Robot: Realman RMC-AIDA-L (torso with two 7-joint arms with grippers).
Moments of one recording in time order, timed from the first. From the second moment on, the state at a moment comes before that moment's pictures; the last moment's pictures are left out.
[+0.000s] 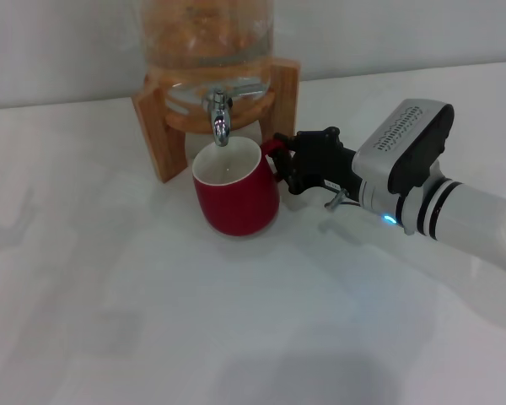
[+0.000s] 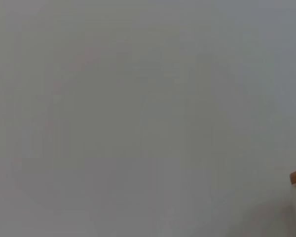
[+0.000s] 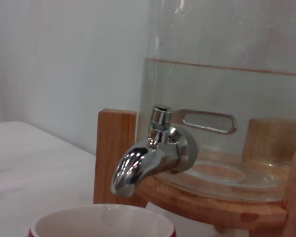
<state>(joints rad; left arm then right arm) -0.36 -2.09 1.11 0.20 -2.68 -1.47 2.78 0.67 2.03 -2.29 -0.32 0.31 -0.72 0.36</state>
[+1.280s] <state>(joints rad) -0.36 -2.09 1.12 0.20 -2.67 -1.48 2.77 0.68 2.03 -2.29 -0.31 0.35 -0.67 0.36</state>
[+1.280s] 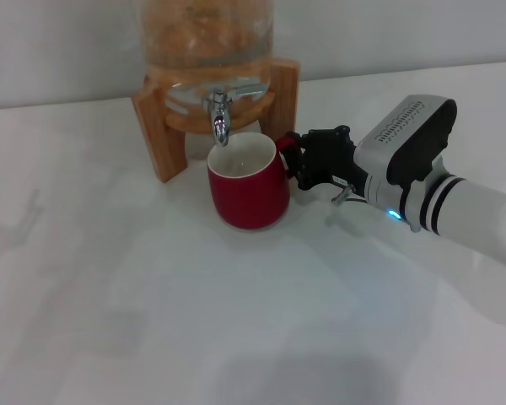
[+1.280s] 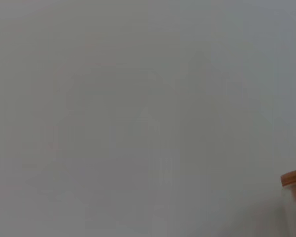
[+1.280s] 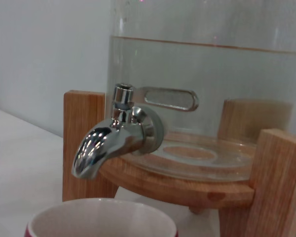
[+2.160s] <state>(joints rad) -0.36 -2.09 1.12 0.20 -2.67 -1.48 2.77 0.68 2.03 -2.30 -0.31 0.34 -0.67 0.36</state>
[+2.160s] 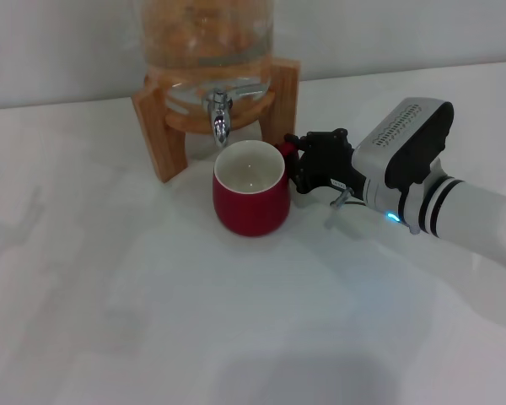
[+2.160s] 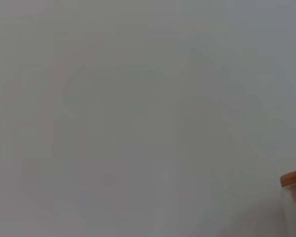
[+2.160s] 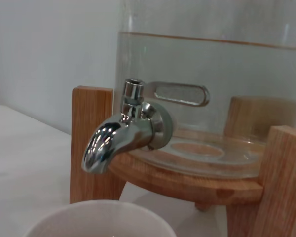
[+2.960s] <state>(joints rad) -0.36 -2.09 1.13 0.20 -2.67 -1.48 2.78 0.69 2.03 -2.29 -0.32 0.36 -0.63 0.36</state>
